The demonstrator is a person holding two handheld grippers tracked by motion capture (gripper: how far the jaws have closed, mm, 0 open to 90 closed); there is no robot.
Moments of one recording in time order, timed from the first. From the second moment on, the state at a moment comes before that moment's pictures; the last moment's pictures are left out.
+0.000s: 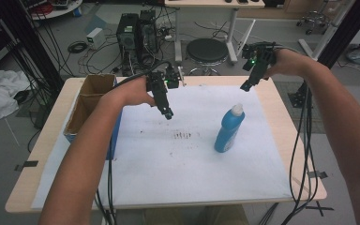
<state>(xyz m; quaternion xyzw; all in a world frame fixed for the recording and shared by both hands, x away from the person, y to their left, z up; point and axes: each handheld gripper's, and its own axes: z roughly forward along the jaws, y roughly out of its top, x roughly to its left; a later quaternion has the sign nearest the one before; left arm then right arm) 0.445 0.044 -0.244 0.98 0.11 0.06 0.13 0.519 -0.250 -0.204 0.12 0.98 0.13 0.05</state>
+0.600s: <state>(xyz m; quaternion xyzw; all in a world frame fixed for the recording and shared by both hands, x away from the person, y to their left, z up) 0.431 0.058 -0.245 0.97 0.17 0.08 0.15 0.516 -0.252 -0.201 0.12 0.98 0.14 0.05</state>
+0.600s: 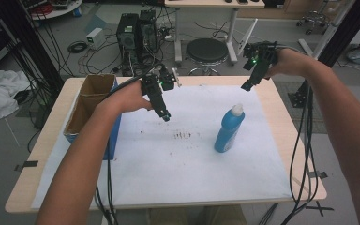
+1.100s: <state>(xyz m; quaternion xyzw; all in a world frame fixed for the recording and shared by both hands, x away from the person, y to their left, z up) 0.423 0.061 -0.255 0.95 0.23 0.10 0.17 0.515 -0.252 -0.200 0.12 0.98 0.14 0.05</state>
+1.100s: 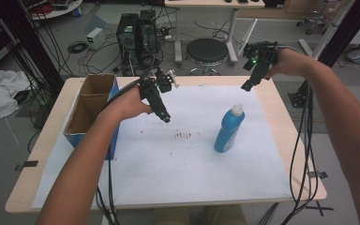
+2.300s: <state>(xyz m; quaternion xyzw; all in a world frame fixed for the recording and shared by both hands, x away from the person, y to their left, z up) 0.403 0.053 -0.323 0.78 0.31 0.27 0.48 0.518 -0.253 -0.203 0.12 0.98 0.14 0.06</state>
